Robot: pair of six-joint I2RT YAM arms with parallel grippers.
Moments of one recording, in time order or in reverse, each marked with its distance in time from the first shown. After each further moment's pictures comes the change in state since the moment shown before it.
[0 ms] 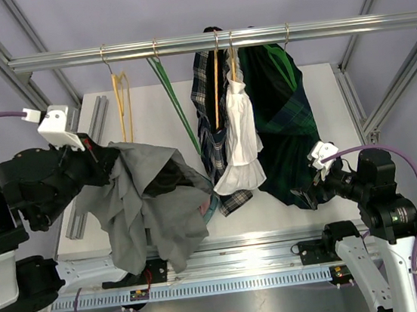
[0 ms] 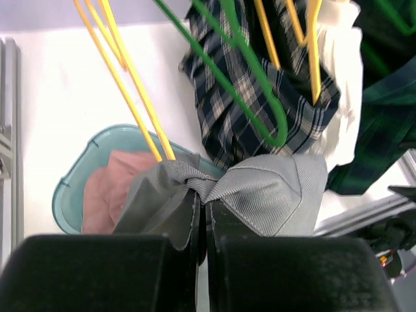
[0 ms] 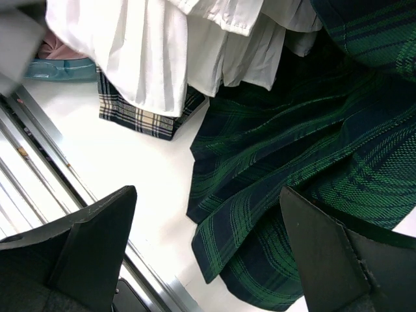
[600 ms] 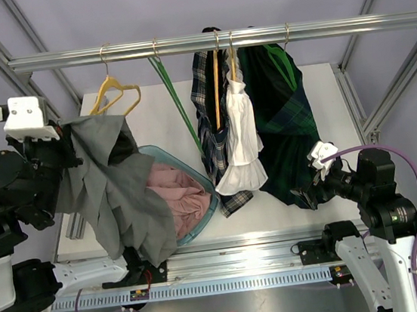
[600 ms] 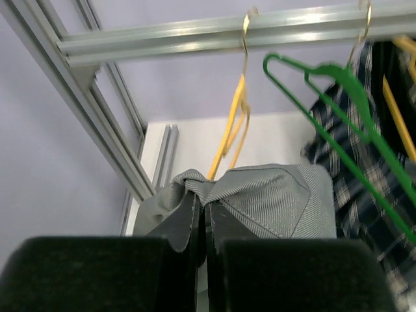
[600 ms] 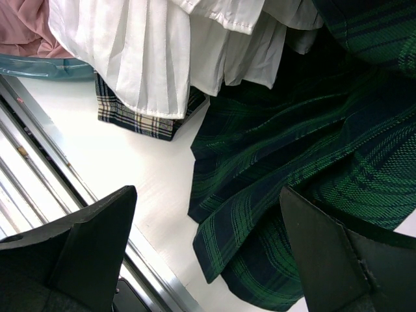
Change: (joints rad) left arm 0.000 -0.039 -0.011 0.248 -0.433 0.457; right arm 0.000 0.000 -0.005 0.000 0.001 0.000
